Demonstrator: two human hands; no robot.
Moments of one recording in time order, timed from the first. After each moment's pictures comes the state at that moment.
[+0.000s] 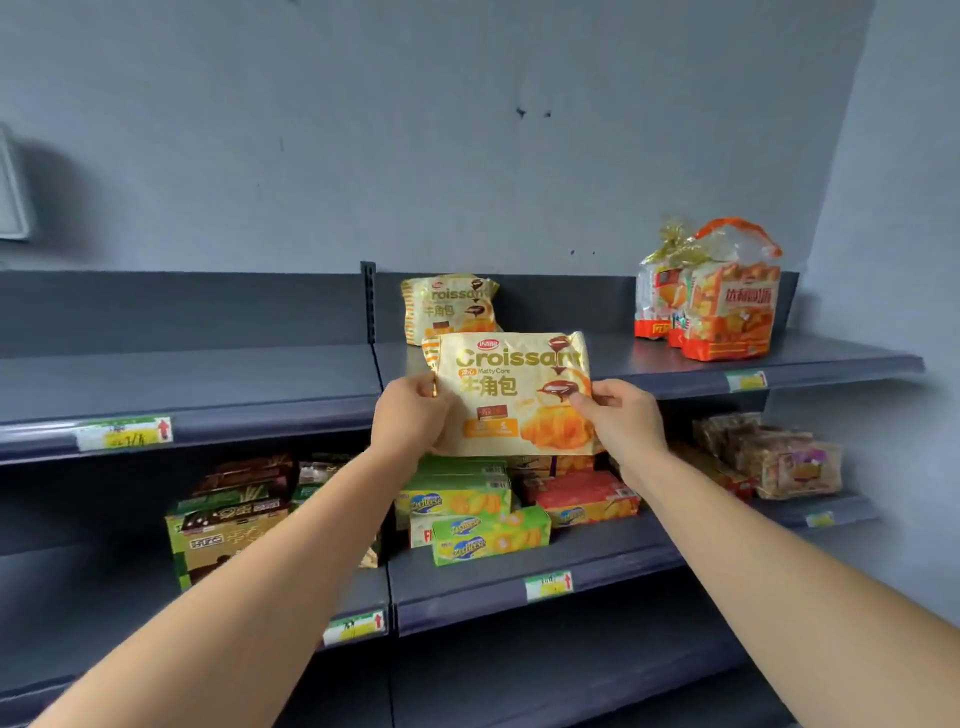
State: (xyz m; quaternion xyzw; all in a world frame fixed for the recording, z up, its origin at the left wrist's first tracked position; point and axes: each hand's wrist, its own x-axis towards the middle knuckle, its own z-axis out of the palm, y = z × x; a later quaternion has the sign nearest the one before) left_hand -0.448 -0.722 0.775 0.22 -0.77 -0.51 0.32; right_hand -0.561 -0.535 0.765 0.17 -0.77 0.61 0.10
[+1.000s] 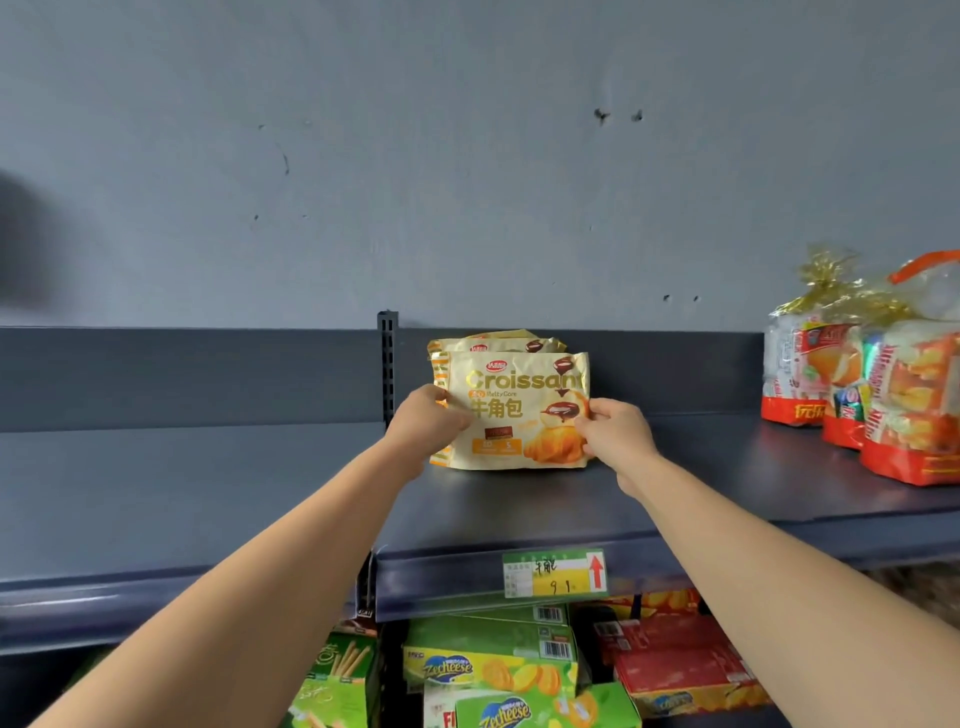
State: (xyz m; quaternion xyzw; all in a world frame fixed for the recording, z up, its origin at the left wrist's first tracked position) left_hand -0.657 -0.888 0.814 0.27 -0.79 -0.48 0.27; right_hand -0.793 -0.723 0.797 0.22 -0.78 0.59 0.00
